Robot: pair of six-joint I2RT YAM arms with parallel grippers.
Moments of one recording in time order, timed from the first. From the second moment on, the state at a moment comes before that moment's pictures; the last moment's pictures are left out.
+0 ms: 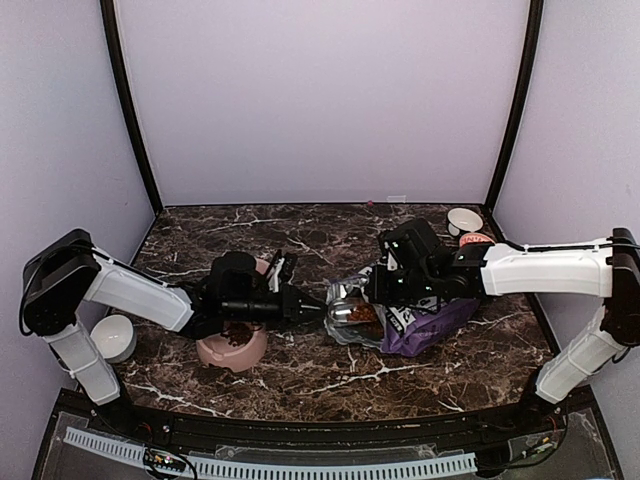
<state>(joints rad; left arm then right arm) -0.87 1.68 0.71 0.61 0.44 -0.99 0.89 1.49 0.97 -0.27 0.09 0.75</state>
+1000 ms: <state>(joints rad) -0.87 1.39 0.57 0.58 0.40 -0.98 0.89 1.49 1.02 -0.35 0.11 0.74</state>
